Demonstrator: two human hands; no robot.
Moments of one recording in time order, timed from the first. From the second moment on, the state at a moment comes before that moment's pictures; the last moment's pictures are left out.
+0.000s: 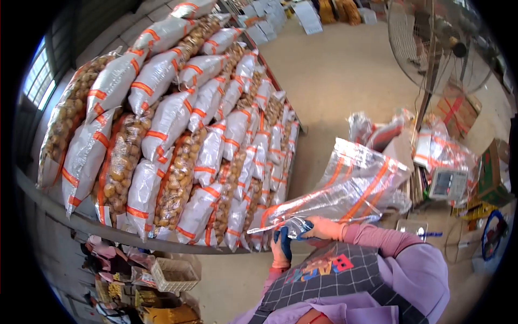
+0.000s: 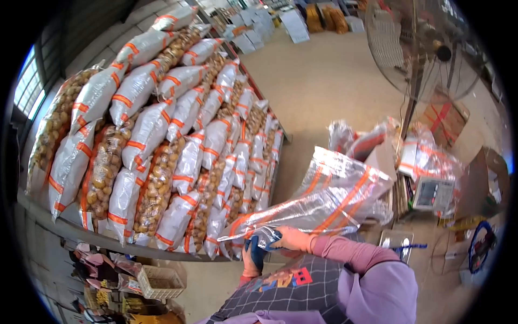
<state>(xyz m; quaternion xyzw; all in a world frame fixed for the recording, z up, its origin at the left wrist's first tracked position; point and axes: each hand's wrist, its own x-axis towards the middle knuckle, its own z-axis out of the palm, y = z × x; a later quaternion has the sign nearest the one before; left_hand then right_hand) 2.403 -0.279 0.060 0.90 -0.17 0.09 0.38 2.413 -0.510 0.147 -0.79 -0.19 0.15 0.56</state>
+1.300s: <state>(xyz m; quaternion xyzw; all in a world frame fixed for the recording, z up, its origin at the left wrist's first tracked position) 2.380 -0.244 0.131 0.50 0.14 -0.01 0.85 2.418 -0.394 0.144 -0.88 -0.22 0.06 0.41</state>
